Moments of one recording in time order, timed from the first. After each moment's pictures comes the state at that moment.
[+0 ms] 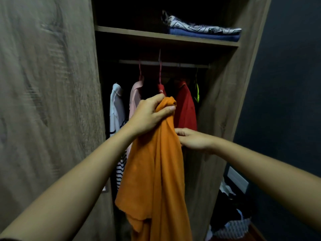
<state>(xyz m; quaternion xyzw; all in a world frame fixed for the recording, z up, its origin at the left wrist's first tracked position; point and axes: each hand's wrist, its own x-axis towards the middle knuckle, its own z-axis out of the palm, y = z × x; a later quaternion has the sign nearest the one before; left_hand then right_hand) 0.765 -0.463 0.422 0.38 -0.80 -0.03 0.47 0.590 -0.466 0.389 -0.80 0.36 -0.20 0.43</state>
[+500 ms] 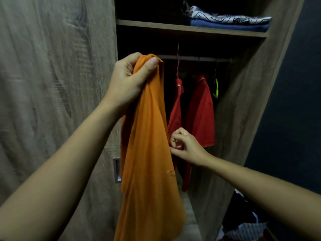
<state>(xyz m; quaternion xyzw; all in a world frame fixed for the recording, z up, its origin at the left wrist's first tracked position) 0.815 -0.411 0.469 0.32 -0.68 -0.09 0.65 0.630 -0.477 0.327 -0.87 0.32 -0.34 0.17</state>
